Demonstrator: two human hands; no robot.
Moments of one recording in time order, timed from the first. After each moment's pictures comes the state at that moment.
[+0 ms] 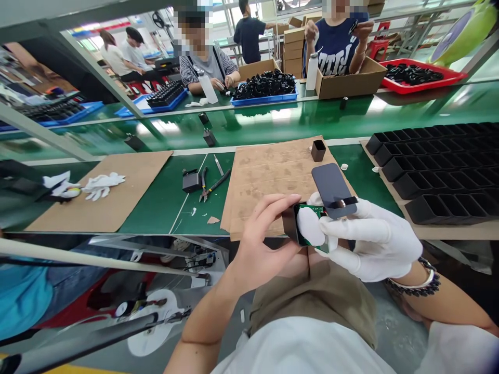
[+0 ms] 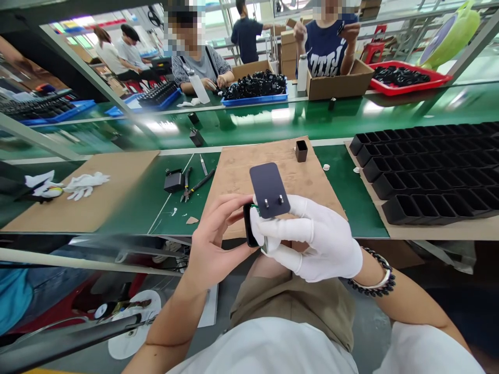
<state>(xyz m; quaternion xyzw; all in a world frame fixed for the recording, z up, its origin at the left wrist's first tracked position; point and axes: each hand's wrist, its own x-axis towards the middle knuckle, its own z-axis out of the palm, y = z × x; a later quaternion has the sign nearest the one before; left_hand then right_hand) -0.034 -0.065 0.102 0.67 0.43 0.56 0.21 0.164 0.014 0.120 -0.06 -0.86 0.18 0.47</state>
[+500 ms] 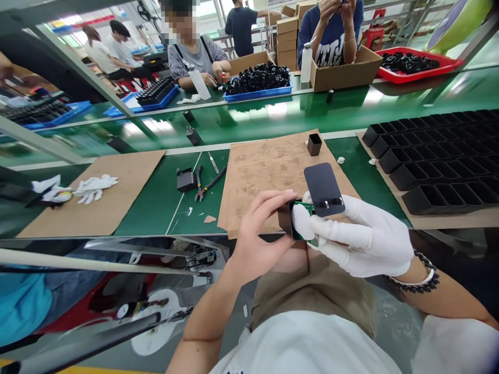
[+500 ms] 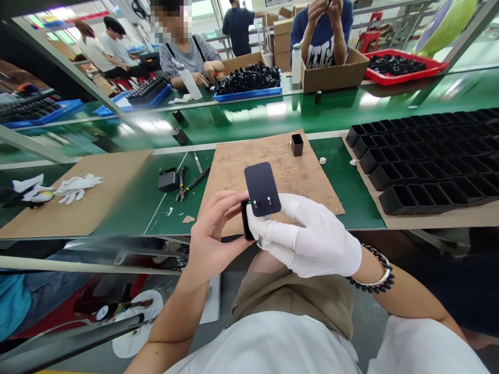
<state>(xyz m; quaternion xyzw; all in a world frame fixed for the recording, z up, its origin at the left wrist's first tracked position) -0.037 -0.061 0.092 0.66 0.42 0.57 0.24 0.164 0.009 0.118 -0.07 -0.90 0.08 0.43</state>
